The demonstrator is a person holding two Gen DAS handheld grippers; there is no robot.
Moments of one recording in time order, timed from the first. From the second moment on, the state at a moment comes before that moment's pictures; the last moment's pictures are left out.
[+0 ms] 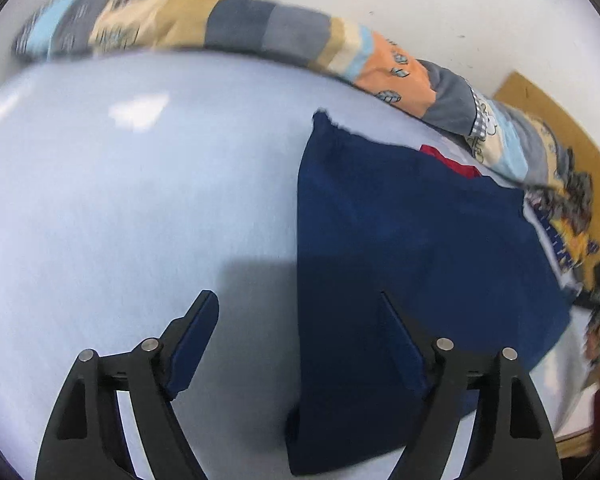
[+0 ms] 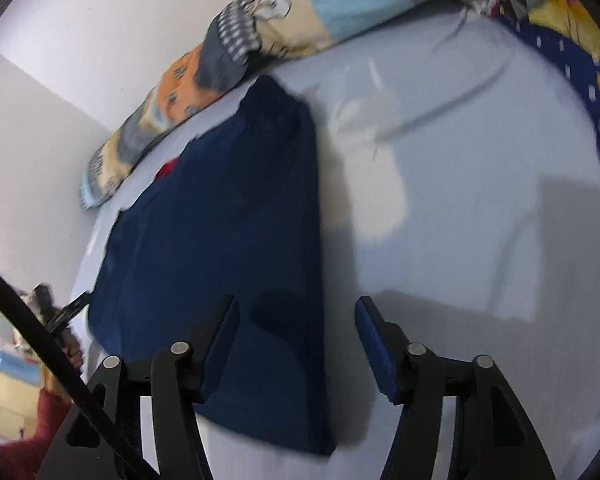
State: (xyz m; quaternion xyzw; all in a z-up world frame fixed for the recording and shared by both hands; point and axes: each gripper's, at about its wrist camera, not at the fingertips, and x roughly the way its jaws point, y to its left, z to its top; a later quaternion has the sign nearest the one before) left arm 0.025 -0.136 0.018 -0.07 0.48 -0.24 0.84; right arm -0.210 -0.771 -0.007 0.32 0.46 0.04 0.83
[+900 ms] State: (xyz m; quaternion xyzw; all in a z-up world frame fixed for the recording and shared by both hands) left arm -0.060 -0.260 0.054 0.08 0.42 -0.34 0.84; right arm -0.178 -0.551 0.062 0.06 0.45 0.10 0.89
